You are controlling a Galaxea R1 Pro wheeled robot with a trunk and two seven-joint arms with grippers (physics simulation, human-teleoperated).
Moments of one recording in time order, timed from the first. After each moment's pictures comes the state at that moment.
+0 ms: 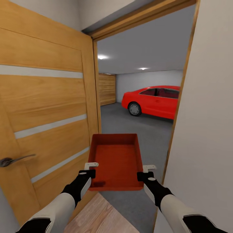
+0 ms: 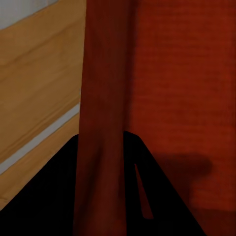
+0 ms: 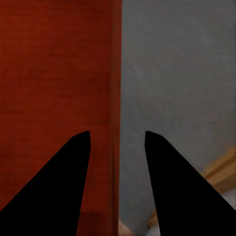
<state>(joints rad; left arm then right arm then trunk) -0.76 -0.14 0.05 -0.39 -0.05 0.22 0.23 -0.77 0.11 0.03 -0.25 0.05 0.02 -0.14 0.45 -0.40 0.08</state>
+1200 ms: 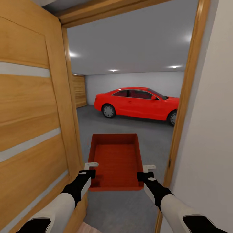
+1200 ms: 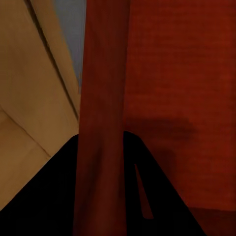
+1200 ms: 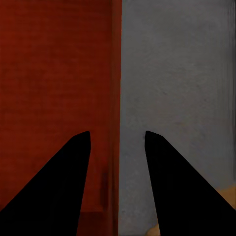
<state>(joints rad) -0.76 -0.14 0.05 -0.39 -0.05 0.22 0.23 -0.77 0.11 0.03 -0.25 0.05 0.02 -0.15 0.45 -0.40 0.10</state>
